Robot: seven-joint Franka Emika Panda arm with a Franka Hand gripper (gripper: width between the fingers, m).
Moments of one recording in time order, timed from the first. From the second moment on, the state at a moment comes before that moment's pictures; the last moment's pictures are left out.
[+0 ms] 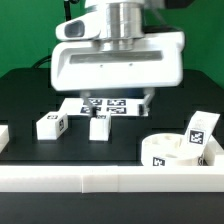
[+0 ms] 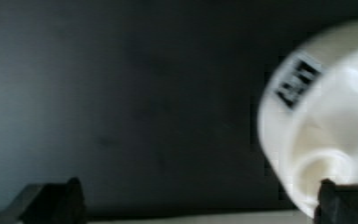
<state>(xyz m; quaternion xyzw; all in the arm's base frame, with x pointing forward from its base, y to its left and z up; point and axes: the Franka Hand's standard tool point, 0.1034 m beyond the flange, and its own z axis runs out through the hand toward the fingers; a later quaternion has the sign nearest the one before) 0.560 -0.038 0.060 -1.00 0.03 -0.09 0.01</state>
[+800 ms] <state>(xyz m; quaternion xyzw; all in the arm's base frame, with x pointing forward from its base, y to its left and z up) 0.533 -0.041 0.040 -0.99 0.07 0.09 0.04</state>
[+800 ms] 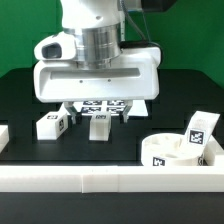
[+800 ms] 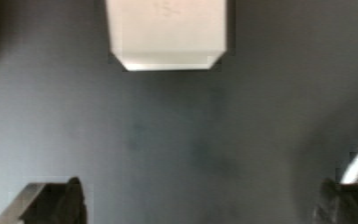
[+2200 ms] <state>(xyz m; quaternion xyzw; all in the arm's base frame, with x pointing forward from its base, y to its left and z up) 0.492 -0.034 0.005 -0.88 0.04 0.48 0.06</state>
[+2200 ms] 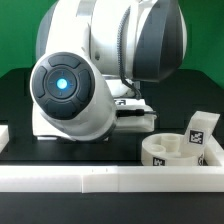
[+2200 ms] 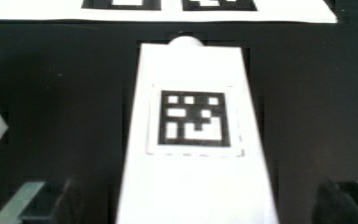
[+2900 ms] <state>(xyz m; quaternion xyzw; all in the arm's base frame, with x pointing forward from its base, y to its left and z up) 0.504 -0.017 0.050 -0.88 0.04 0.48 0.06</state>
